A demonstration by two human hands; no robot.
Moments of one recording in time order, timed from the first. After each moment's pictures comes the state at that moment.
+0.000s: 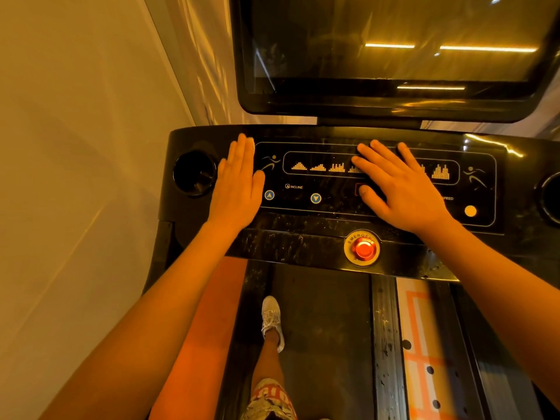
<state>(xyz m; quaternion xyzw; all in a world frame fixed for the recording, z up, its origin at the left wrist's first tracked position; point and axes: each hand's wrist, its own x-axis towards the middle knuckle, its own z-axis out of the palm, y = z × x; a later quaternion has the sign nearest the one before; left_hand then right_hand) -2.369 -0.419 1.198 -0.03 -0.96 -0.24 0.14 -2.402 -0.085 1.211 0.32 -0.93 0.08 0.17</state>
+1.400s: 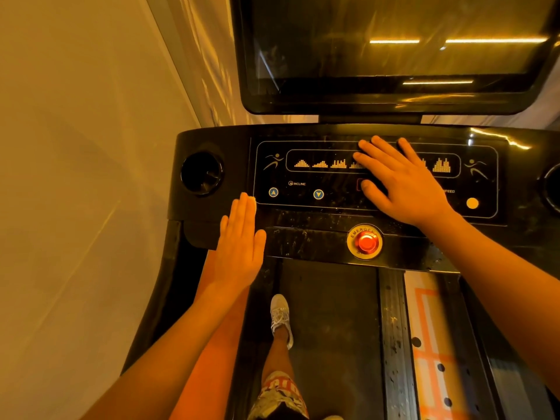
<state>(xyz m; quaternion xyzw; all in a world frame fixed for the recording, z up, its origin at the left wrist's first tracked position) -2.270 -0.418 1.136 -0.02 -0.97 -0.22 0.11 -2.402 -0.084 1.209 0.32 -0.93 0.08 0.18</state>
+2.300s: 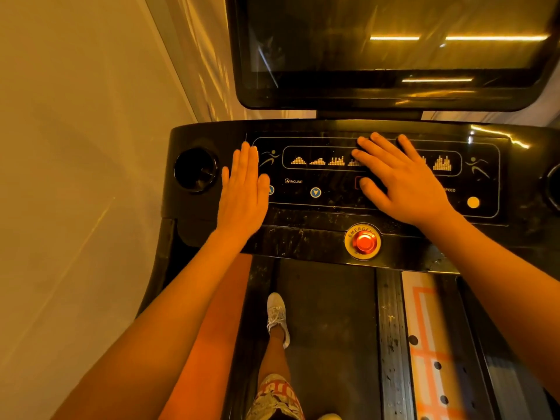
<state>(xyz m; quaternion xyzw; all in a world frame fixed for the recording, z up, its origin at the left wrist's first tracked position) -2.352 -0.404 1.184 0.00 -0.96 -0.24 0.13 -2.403 -0.084 1.209 0.32 -0.92 0.08 0.18</state>
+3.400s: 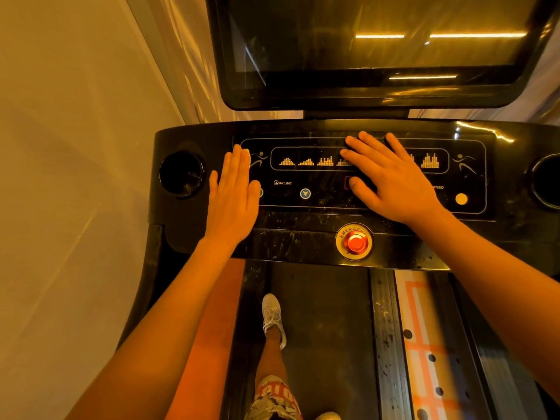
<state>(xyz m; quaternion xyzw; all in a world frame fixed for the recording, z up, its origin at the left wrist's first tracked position) -2.354 -0.408 1.179 -0.02 -0.97 -0.21 0.14 -2.402 -0.086 1.210 0.32 -0.92 0.10 0.19</state>
